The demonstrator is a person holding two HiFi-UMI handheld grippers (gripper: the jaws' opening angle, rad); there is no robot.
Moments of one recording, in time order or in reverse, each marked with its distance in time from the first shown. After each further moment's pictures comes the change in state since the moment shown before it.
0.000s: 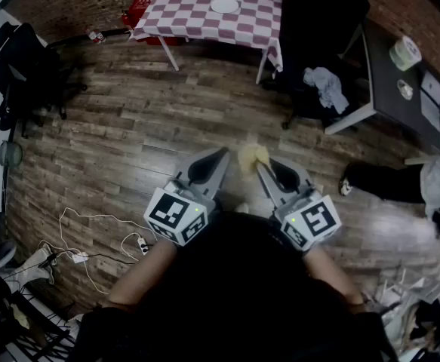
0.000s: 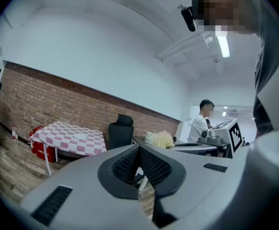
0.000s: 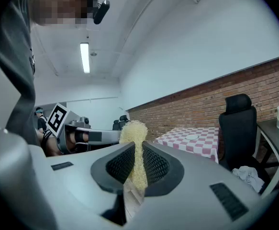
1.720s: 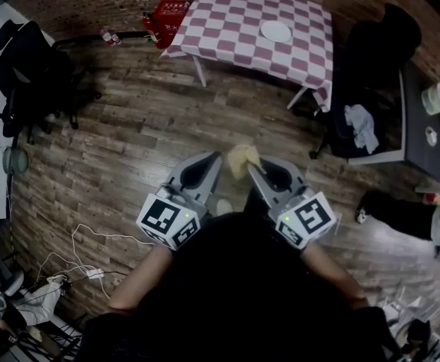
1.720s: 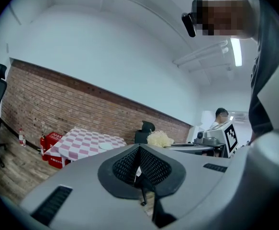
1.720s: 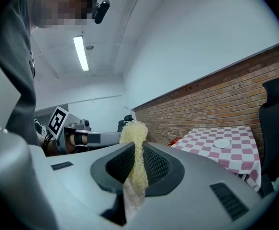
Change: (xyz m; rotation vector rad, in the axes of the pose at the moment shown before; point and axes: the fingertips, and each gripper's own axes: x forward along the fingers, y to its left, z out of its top) left arm -0.020 0.313 0.079 -0.034 -0.019 0.057; right arm 0.329 0.019 0.058 0.006 0.007 0.115
